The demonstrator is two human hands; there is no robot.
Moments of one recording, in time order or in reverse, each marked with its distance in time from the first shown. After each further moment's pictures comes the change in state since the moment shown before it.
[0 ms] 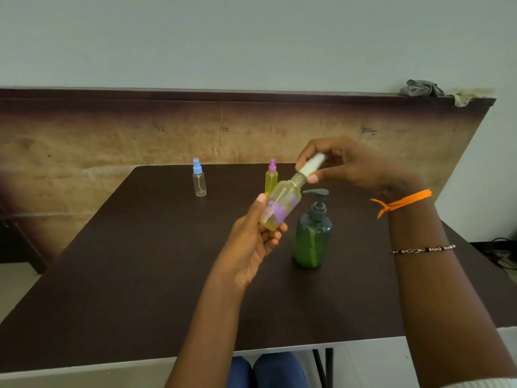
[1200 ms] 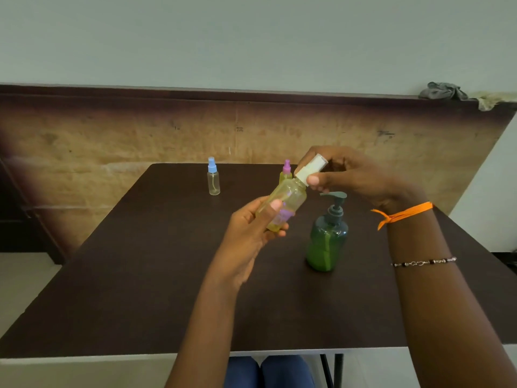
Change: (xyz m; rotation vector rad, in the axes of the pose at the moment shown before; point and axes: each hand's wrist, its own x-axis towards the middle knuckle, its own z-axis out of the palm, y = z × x) left_hand -0.011 0.013 -0.016 0.137 -0.078 0.281; right_hand 0.010 -0.001 0.021 0.211 -0.059 -0.068
